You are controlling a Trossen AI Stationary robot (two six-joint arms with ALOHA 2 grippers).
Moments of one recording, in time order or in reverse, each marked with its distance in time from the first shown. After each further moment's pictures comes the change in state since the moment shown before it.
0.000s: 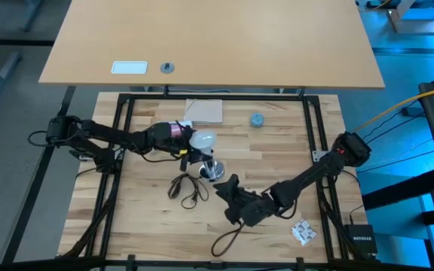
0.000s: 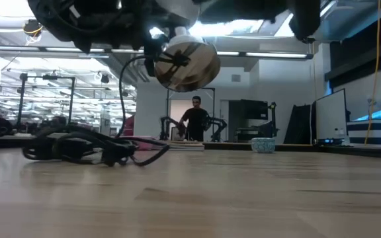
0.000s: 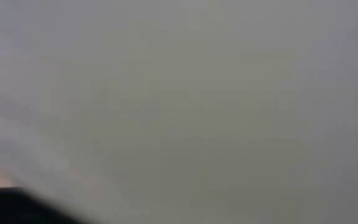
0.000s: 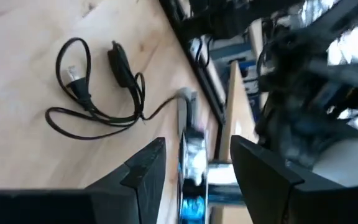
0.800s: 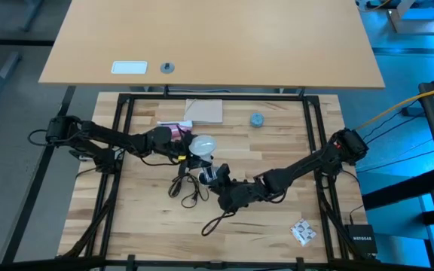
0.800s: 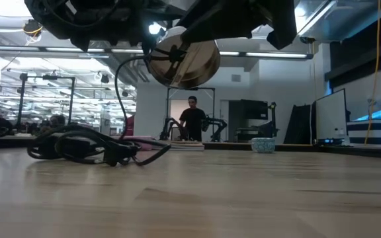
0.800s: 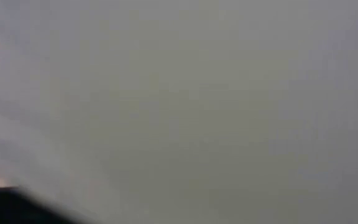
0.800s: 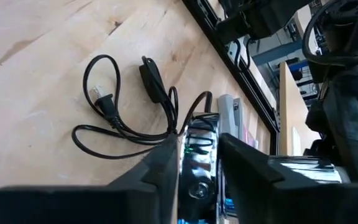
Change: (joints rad) left arm -0.044 0.000 0.000 0.001 0.003 0.016; right arm -0.132 0.000 0.000 -0.016 -0.311 0.118
